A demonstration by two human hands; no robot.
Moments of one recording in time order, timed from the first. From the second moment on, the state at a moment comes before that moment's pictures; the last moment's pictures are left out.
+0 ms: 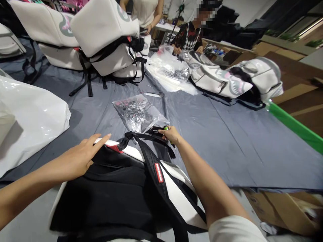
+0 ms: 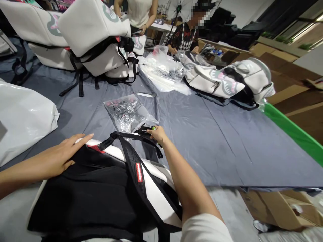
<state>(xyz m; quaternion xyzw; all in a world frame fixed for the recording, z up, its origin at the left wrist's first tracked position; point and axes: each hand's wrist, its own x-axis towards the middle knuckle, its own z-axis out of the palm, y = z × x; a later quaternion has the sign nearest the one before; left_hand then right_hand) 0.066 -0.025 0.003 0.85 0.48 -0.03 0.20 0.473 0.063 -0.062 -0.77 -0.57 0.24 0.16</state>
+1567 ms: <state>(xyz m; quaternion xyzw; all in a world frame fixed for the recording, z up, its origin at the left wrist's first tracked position) 0.053 -0.144 -0.050 0.67 0.62 0.33 0.25 0.252 -0.075 0.046 -0.43 -0.89 0.10 -0.11</state>
